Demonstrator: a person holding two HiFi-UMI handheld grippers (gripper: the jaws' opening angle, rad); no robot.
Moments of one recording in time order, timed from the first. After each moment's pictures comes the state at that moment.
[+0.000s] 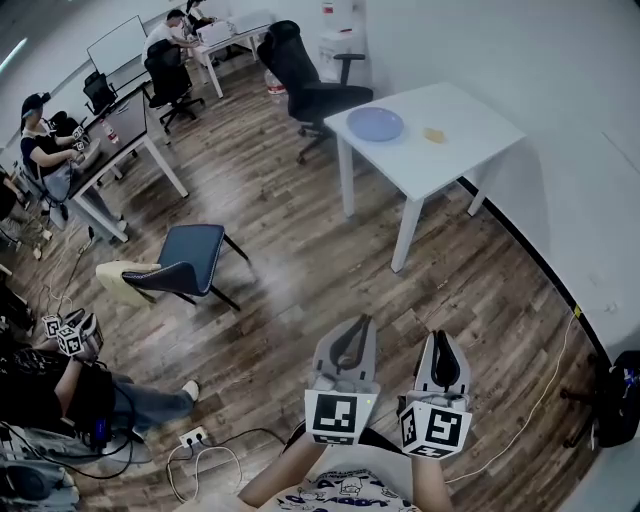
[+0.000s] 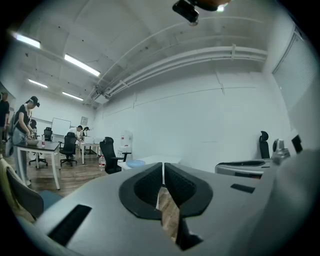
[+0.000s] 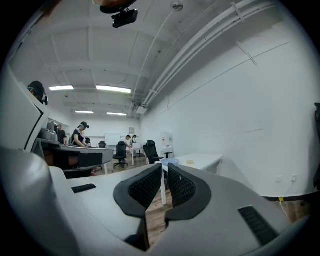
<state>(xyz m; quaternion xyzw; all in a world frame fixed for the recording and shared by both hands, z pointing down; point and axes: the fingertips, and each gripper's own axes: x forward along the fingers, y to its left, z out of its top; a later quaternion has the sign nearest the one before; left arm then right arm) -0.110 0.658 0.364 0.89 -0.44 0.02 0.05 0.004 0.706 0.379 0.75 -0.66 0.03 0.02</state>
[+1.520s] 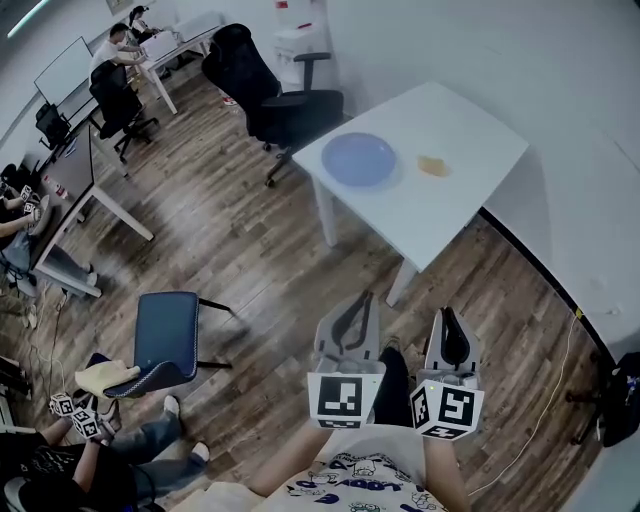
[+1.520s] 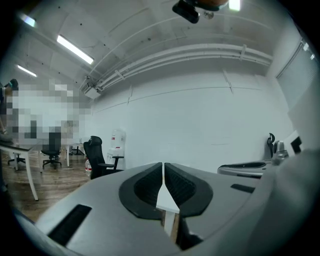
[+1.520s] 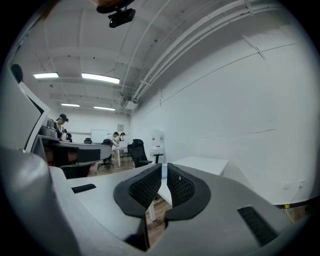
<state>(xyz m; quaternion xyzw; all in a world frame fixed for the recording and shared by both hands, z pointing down) -0.040 0.321 0.357 0.92 -0.40 0.01 0.05 0.076 0.385 0.376 0.79 -0.62 0.03 0.03</state>
